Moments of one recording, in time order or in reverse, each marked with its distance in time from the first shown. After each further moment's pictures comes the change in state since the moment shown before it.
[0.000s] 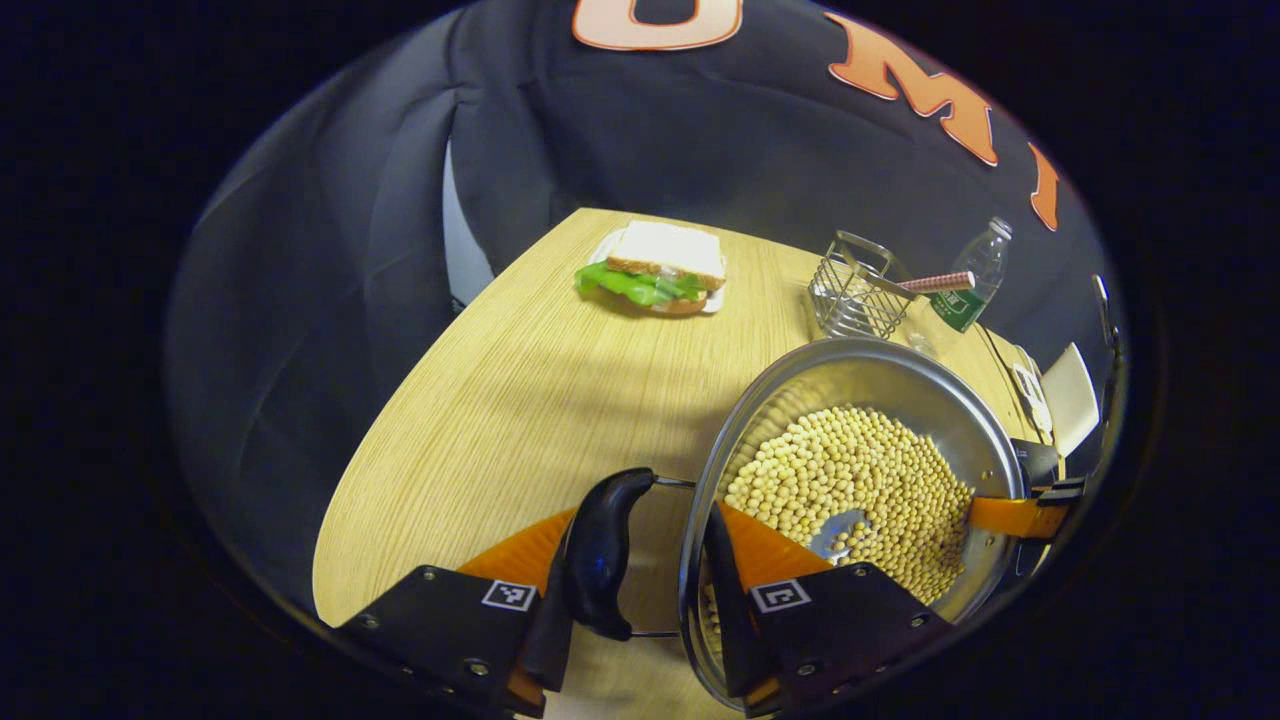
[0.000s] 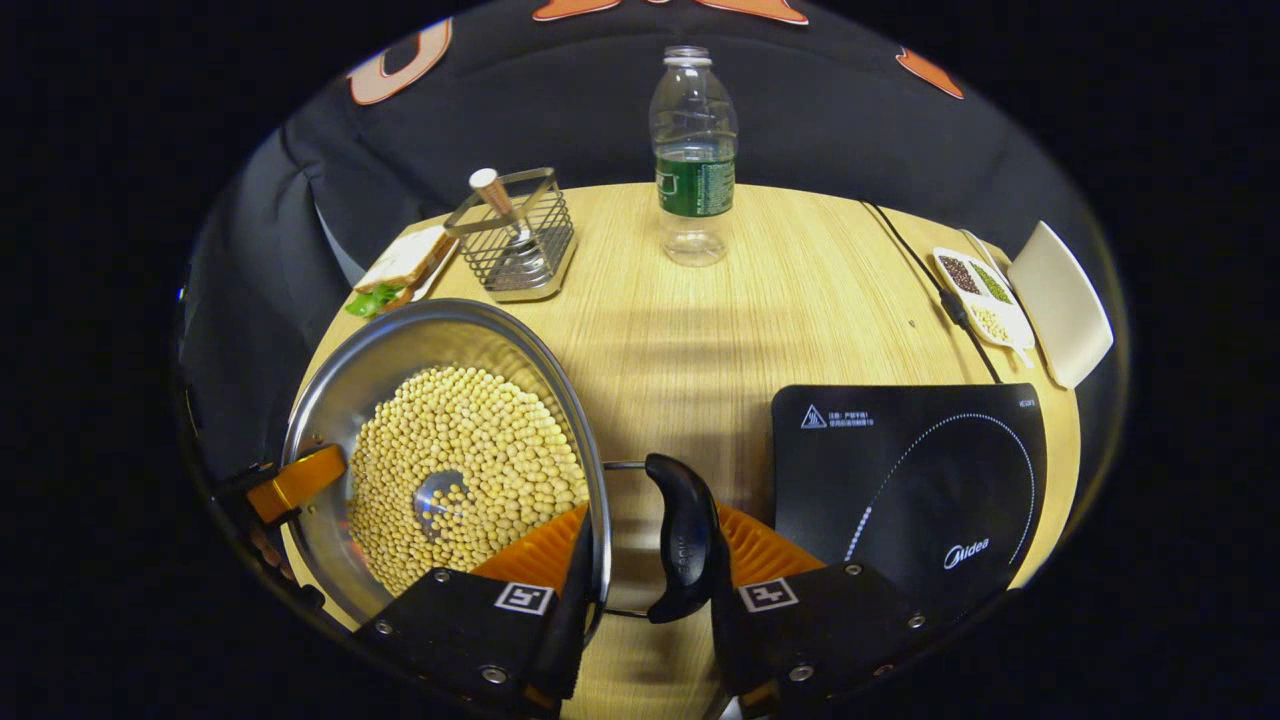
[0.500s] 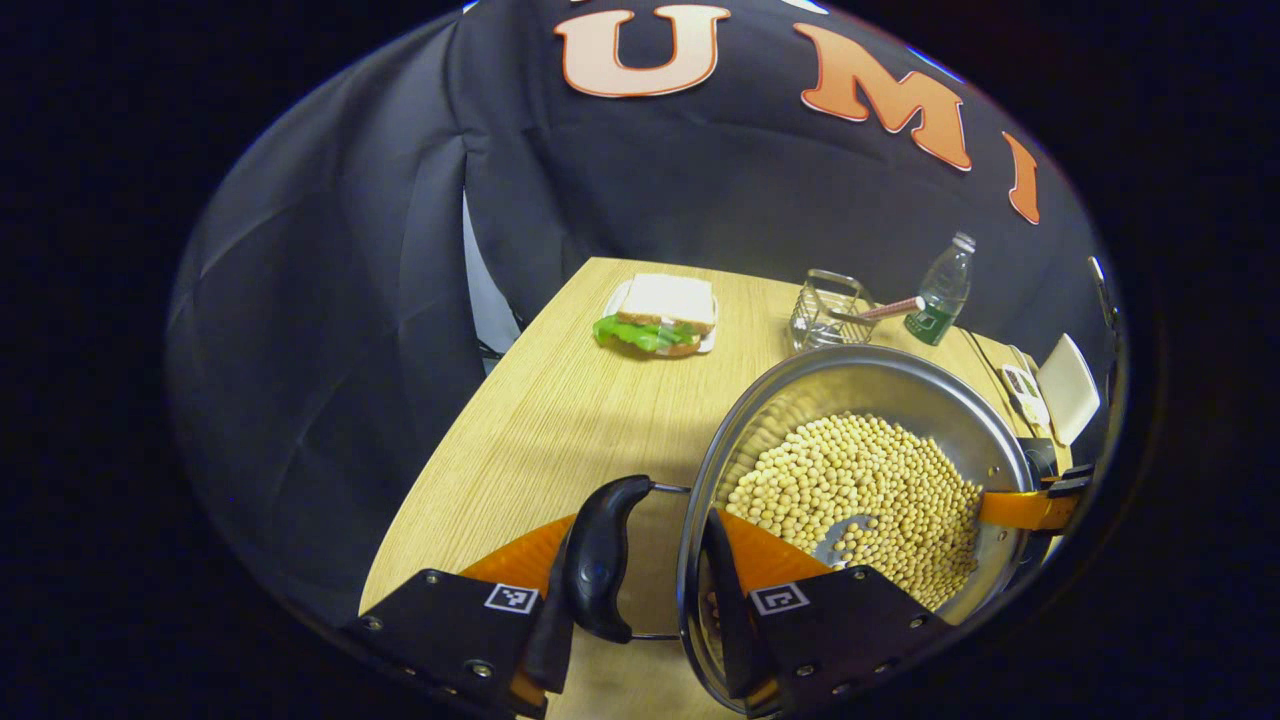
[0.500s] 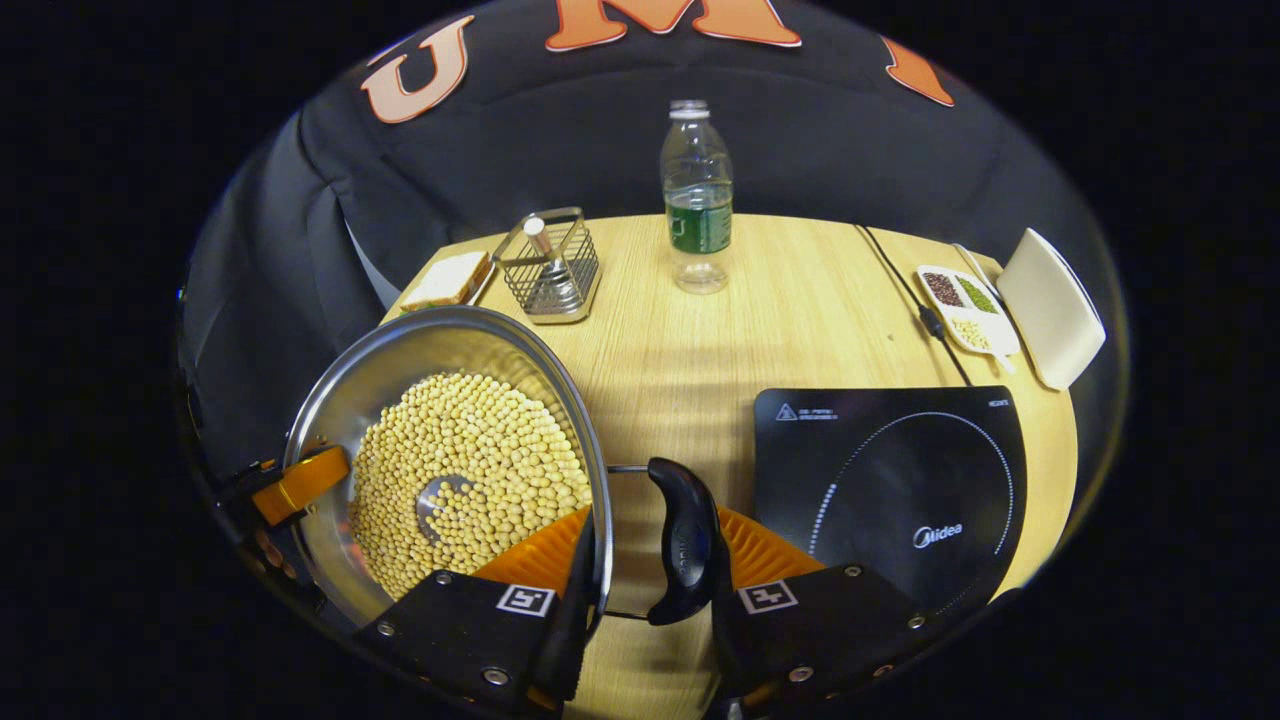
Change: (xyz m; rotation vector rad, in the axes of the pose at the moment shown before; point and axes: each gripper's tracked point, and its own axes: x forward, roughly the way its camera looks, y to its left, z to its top) left arm -0.055 -0.022 0.035 0.073 -0.117 0.018; right arm -0.012 -0.023 0.004 0.018 -0.081 0.036
